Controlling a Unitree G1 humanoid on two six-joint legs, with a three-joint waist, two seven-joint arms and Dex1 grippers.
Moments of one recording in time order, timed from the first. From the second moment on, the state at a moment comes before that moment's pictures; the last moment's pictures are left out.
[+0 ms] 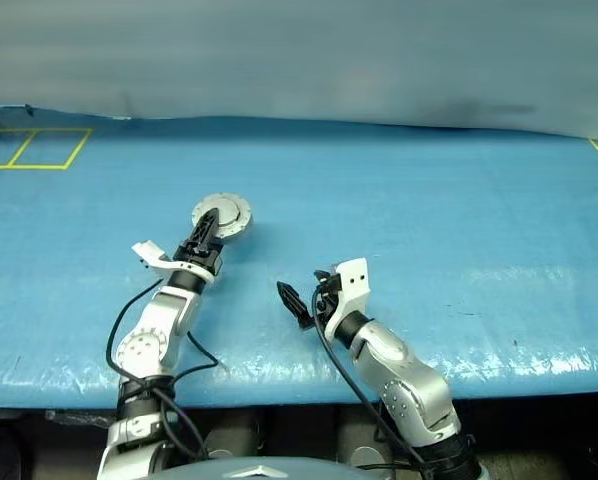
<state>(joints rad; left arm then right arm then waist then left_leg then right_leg) -0.33 0.00 0.39 0.23 -1.32 0.42 -0.14 0.03 -0.23 0.32 -0.36 0.50 0.42 0.17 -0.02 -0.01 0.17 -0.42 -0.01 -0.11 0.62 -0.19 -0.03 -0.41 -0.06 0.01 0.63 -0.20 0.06</state>
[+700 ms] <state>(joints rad) -0.90 0.18 0.61 1.13 -0.95 0.16 -0.26 0.16 -0.19 0.31 -0.23 0.09 0.15 0.17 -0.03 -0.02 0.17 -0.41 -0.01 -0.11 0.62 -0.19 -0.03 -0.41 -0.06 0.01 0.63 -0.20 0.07</state>
